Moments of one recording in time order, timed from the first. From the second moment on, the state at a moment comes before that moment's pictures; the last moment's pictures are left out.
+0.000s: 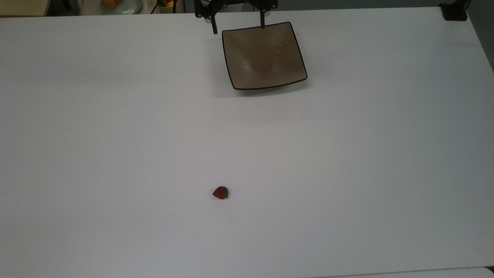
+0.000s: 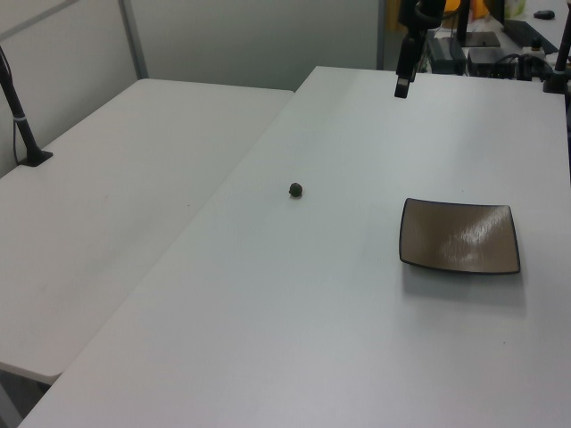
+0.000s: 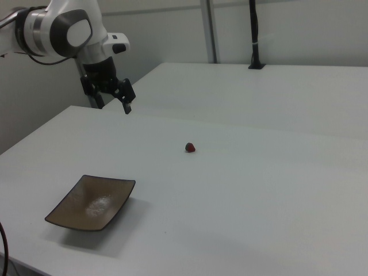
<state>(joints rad) 0.23 0.00 -0.04 -1.67 0.07 1.81 0.02</state>
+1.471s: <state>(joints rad) 0.22 0.11 -0.04 -1.58 0.07 1.82 -0.04</state>
